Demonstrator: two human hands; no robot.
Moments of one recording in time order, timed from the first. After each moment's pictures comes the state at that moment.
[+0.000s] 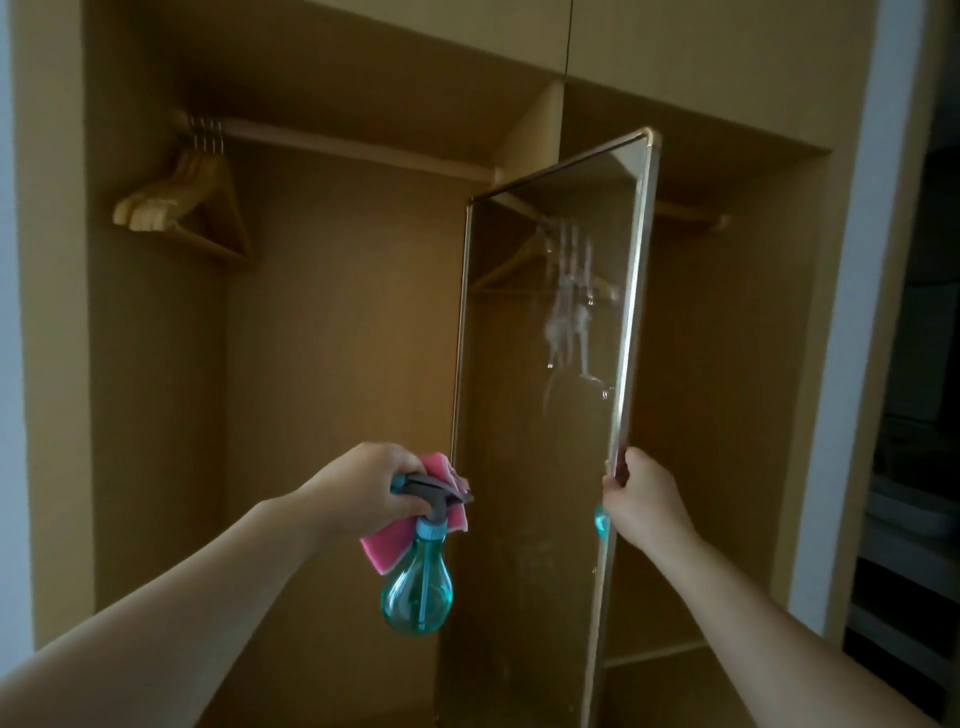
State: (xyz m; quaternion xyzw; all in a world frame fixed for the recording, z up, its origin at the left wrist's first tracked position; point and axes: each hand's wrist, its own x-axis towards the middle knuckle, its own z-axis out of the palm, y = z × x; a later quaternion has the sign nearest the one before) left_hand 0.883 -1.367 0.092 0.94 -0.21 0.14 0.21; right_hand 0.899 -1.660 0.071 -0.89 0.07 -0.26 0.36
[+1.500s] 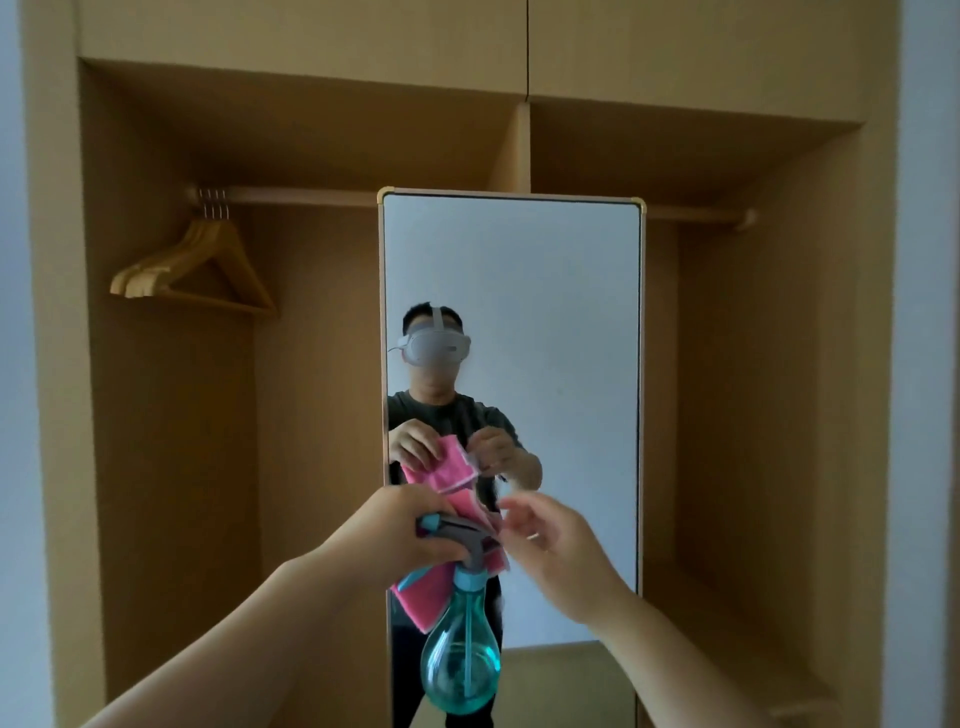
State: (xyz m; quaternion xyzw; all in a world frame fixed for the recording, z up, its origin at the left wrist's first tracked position) left_hand 0.890 -1.448 0.096 0.94 -0.18 0.18 0.24; right_hand 0.911 -1.653 0.057 -0.75 -0.35 -0.17 0.53
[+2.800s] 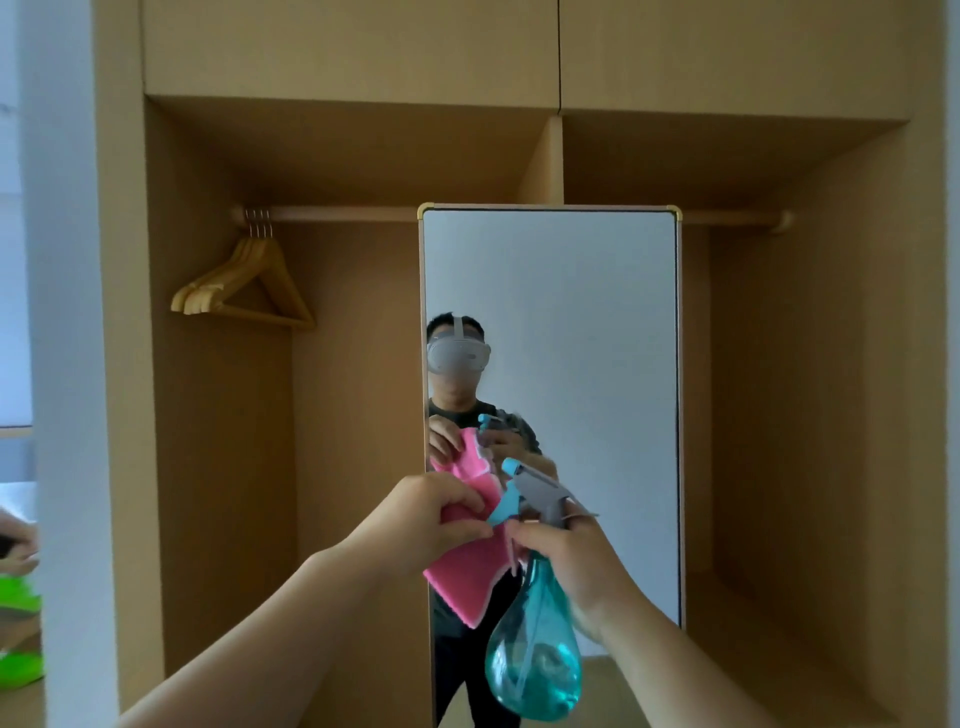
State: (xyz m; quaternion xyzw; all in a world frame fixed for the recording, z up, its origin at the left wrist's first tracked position) left_hand 0.880 -1.431 0.110 0.93 -0.19 0.24 0.21; right_hand 0.906 -1.611 0.064 -0.60 -0.26 -0.02 0.76
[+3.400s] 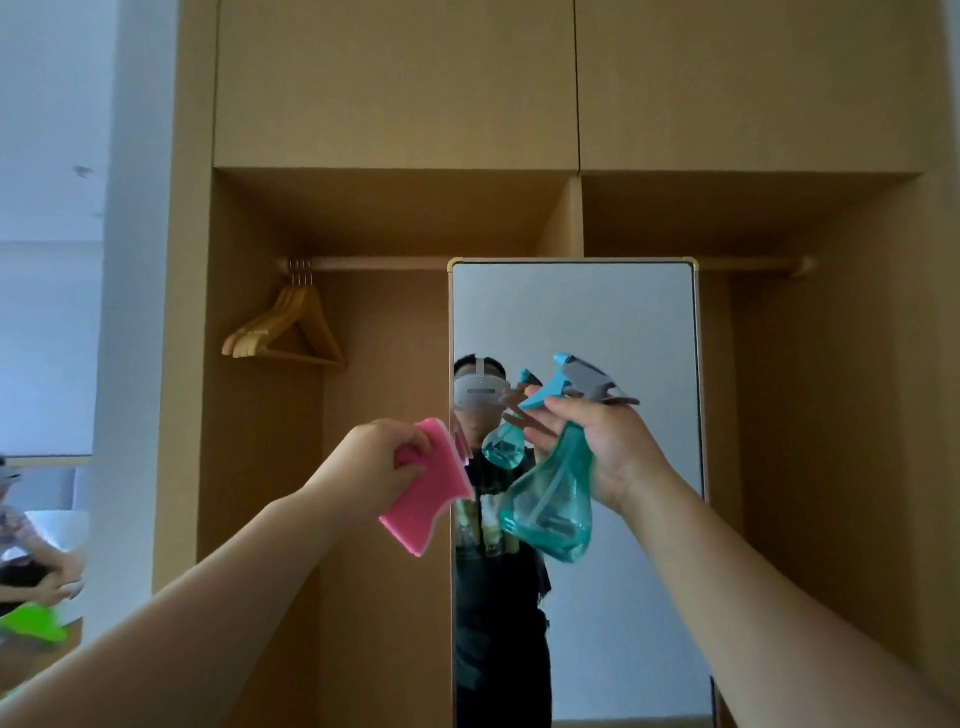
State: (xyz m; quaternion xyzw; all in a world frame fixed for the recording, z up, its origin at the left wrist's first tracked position) left_hand 0.856 -1.383 0.185 0.91 -0.09 0.37 0.16; right_hand 0.933 -1.611 0.195 -0.48 -0.25 0.00 0.84
